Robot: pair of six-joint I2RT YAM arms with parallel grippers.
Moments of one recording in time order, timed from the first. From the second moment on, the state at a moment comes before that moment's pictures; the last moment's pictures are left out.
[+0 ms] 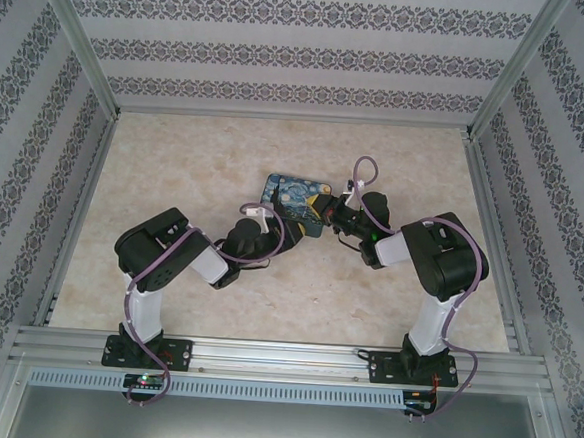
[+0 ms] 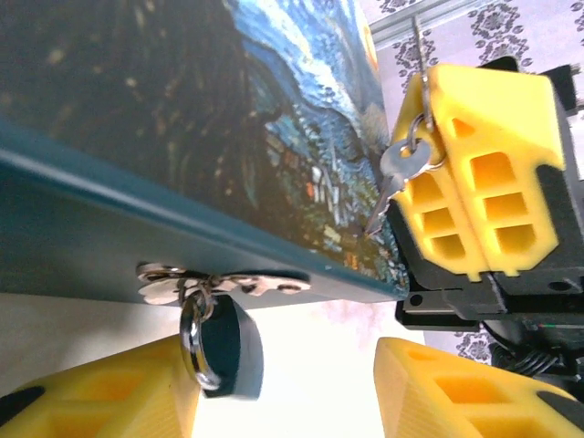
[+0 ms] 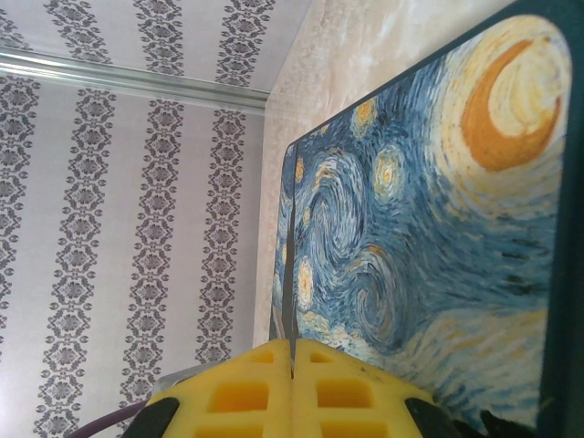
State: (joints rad) left arm -0.68 1.93 0.58 1.09 0.15 -1.12; right arm 0.35 1.87 0.63 1.02 -0.61 1.26
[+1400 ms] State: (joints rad) left arm -0.69 1.99 0.60 1.09 0.08 -1.15; right arm 0.34 1.84 0.64 0.98 -0.61 1.26
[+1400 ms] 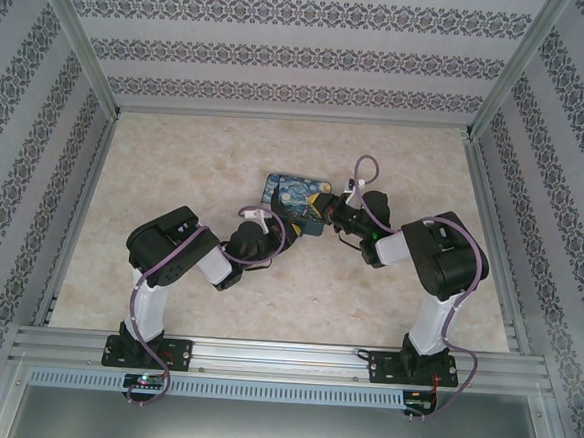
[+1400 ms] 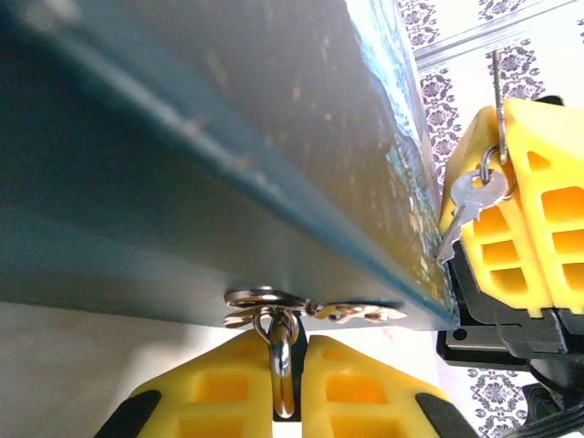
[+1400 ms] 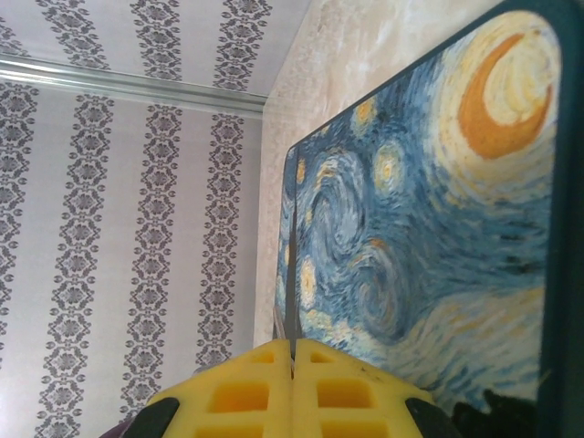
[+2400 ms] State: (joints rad) left arm -0.61 1.84 0.68 0.70 0.39 -1.16; right arm 0.44 1.68 0.25 0.96 -0.66 1.23
